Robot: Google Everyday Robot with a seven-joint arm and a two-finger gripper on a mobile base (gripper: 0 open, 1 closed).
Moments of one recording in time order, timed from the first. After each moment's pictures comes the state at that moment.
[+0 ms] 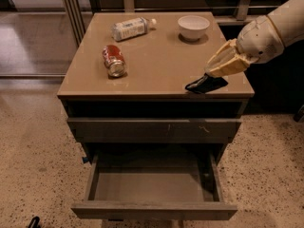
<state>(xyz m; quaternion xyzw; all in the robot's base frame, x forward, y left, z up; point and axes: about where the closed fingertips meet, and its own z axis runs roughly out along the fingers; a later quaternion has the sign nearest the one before) 0.563 -0.170 0.912 -0.65 0.65 0.24 0.31</state>
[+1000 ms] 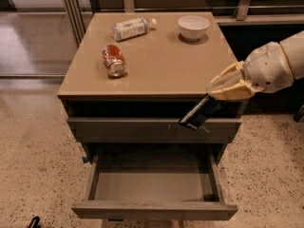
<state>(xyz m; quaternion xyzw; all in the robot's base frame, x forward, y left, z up) 0.502 -0.160 0.897 -0.62 0.65 0.24 0.36</state>
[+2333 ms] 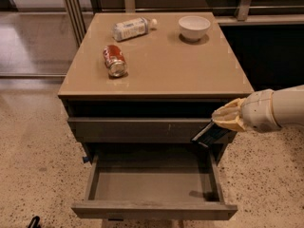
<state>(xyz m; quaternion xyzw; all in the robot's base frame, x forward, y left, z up) 0.503 -0.196 0.794 -0.56 0.73 0.12 0.38</state>
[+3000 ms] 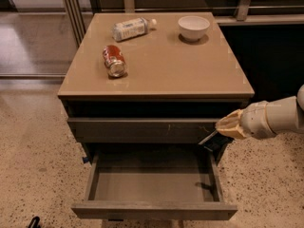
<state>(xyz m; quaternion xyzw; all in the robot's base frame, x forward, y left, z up) 0.523 -0.223 0.728 -0.54 0.75 0.14 0.35</state>
